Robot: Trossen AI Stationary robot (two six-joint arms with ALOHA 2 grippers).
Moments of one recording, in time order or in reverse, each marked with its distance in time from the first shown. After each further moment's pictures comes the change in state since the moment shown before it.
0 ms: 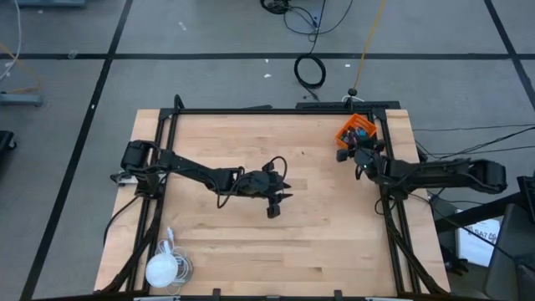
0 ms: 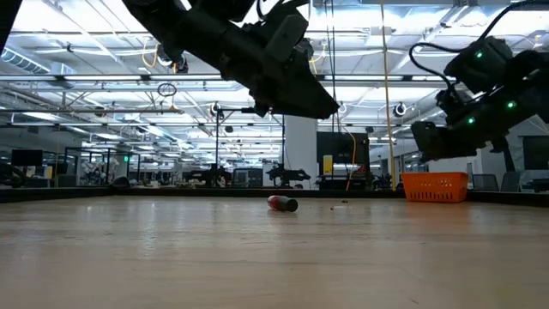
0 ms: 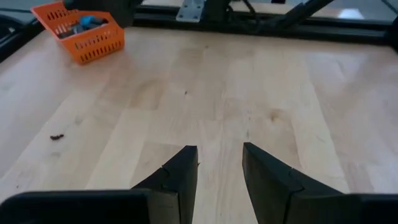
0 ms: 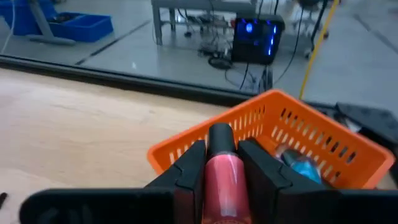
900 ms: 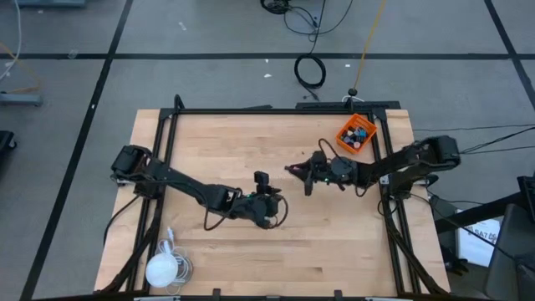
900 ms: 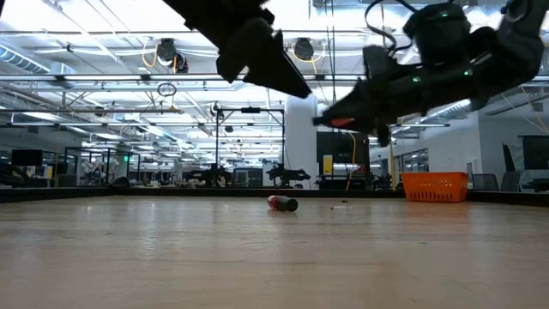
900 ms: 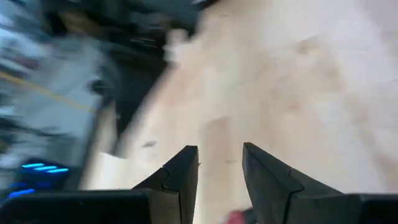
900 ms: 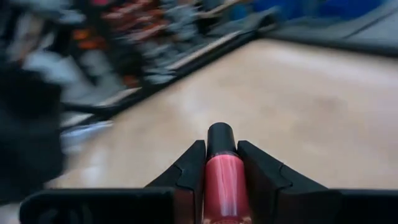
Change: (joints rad) left arm -0.196 -0.051 0.105 -0.326 -0.448 0.408; right arm 0.279 0.629 0.291 0.710 -0.709 0.002
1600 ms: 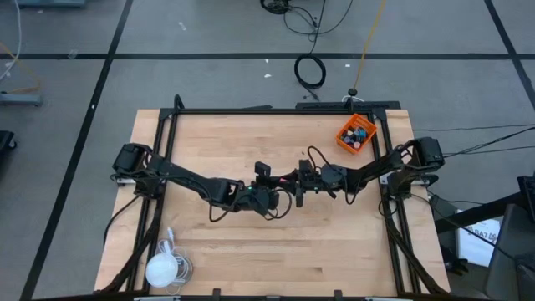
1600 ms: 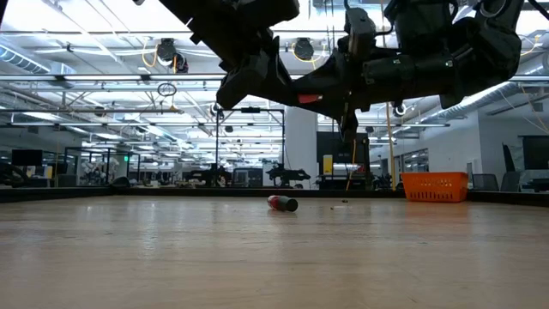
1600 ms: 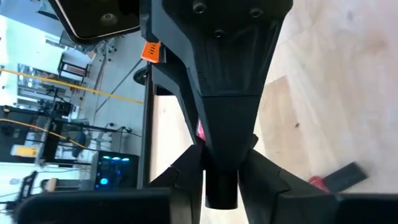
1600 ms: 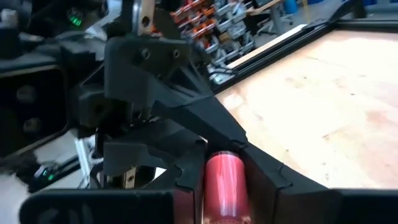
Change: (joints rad) left arm 0.056 0.000 -0.001 -0.023 -0.123 0.242; right arm 0.106 0.187 0.161 0.119 -0.094 0.054
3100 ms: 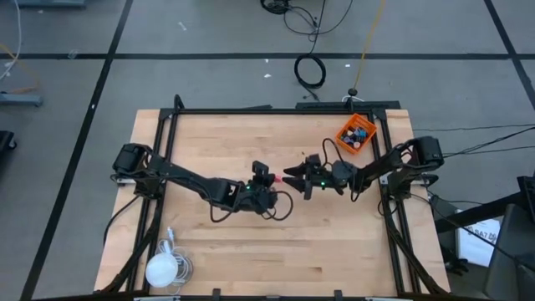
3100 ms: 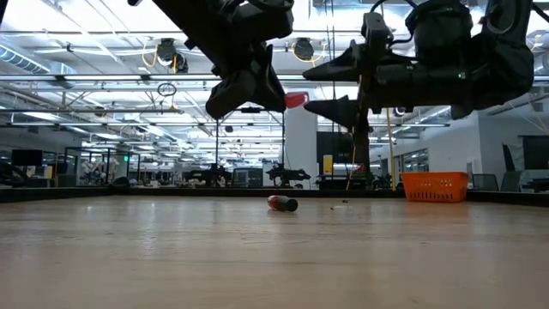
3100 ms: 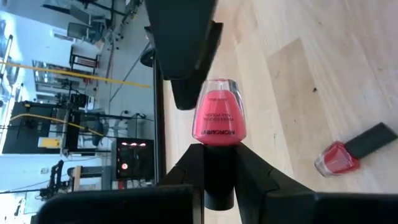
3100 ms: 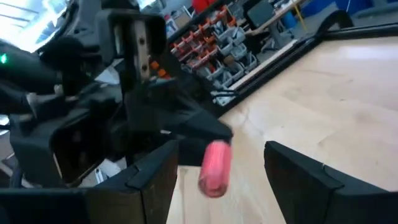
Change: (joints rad) left arm 0.000 0.001 0.000 -0.099 -0.070 0.024; right arm -0.047 0.000 -0.121 0.239 -0.003 0.132
